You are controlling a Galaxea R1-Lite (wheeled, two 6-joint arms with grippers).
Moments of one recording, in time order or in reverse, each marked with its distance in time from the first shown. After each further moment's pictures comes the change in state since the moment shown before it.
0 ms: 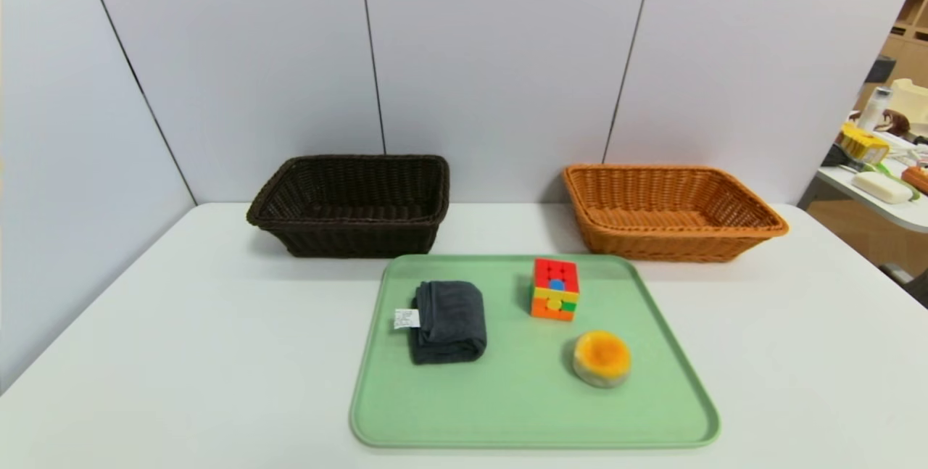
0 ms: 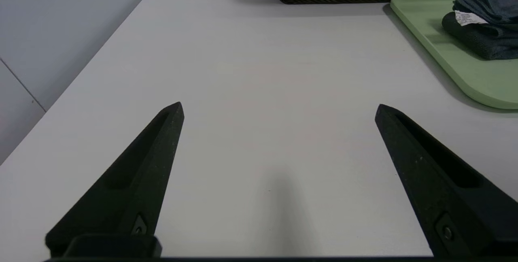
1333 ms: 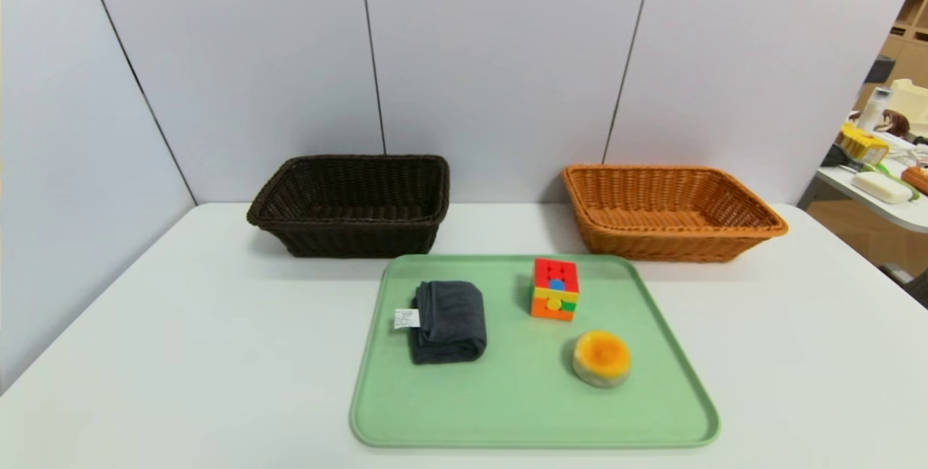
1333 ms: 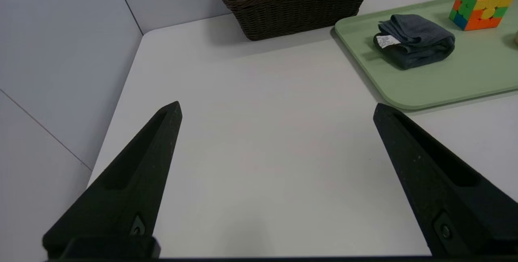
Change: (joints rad) left arm 0.000 0.137 -0.586 0.471 -0.132 0.132; right arm 0.000 0.322 -0.859 0.607 0.122 -0.091
